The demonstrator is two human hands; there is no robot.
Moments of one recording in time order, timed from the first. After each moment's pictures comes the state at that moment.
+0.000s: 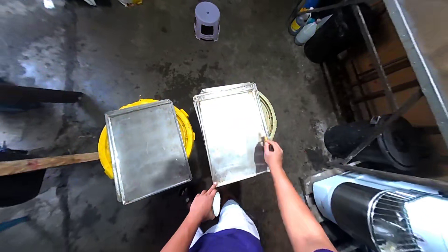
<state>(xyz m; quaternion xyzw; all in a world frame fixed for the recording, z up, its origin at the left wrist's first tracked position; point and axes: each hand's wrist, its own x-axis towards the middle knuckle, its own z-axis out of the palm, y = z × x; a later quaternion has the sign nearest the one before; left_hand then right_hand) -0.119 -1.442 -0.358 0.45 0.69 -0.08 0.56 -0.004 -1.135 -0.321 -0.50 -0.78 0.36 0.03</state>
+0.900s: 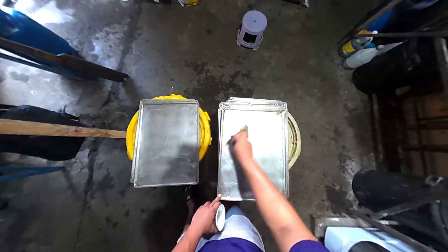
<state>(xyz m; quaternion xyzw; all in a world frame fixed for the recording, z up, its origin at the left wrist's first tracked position) -0.100 -1.448 -0.366 0.35 0.74 0.02 0.58 -0.199 -1.160 -0.324 -0.32 -0.87 0.31 -0.20</state>
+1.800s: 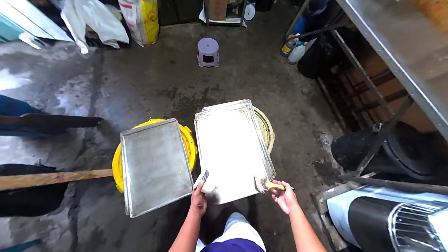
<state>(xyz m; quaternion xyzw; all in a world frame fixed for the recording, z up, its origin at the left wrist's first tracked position) -0.135 -1.419 -0.352 -0.22 0.56 0.70 0.39 0.126 -1.180 -0.317 -0.69 -0.22 0.67 0.15</state>
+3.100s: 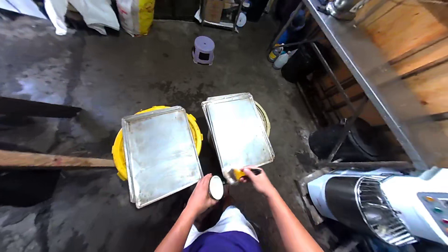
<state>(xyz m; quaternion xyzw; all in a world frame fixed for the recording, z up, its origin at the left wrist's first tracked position) -0.172 -1.537 -0.333 0.46 0.74 0.27 0.41 0.003 -1.333 -0.230 -0.47 -0.61 0.64 0.06</state>
